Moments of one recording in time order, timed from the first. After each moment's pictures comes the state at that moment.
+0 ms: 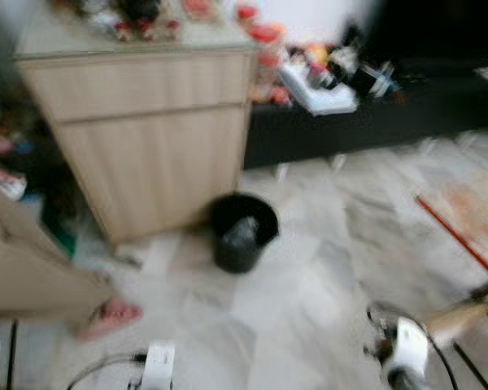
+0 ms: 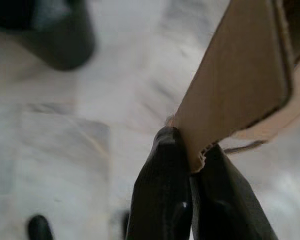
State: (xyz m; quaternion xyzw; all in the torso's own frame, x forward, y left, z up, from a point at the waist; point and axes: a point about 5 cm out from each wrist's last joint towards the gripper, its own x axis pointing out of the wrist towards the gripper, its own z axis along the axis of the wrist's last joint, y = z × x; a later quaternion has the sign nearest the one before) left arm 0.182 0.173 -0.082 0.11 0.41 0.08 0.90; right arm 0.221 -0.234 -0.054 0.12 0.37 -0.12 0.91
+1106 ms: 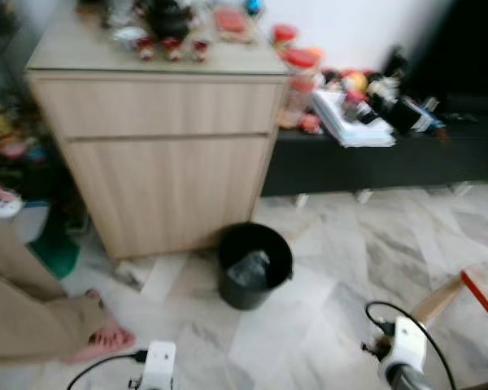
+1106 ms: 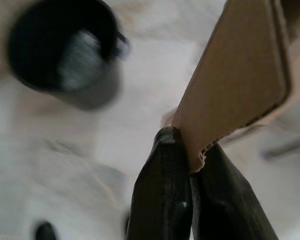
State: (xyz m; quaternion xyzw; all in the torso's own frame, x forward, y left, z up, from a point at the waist) left arm 0.179 0.178 -0.083 0.11 0.42 0.08 0.90; right arm 0.222 -0.229 -0.054 0.12 0.37 -0.11 0.91
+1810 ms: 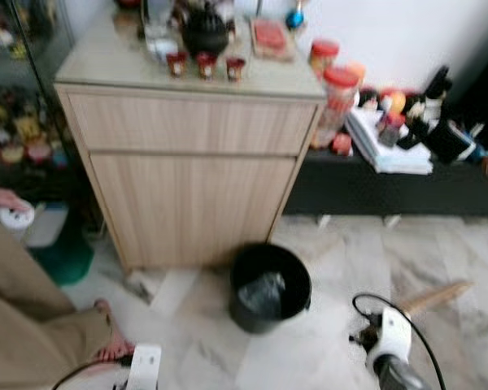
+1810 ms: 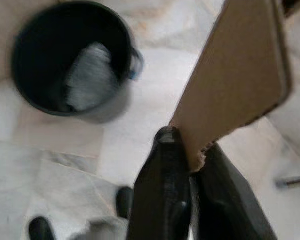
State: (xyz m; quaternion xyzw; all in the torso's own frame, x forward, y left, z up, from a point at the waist) left arm 0.180 0.173 -0.083 0.11 0.42 0.08 0.90; right arm 0.207 -0.239 -0.061 0.10 0.39 -0.13 0.90
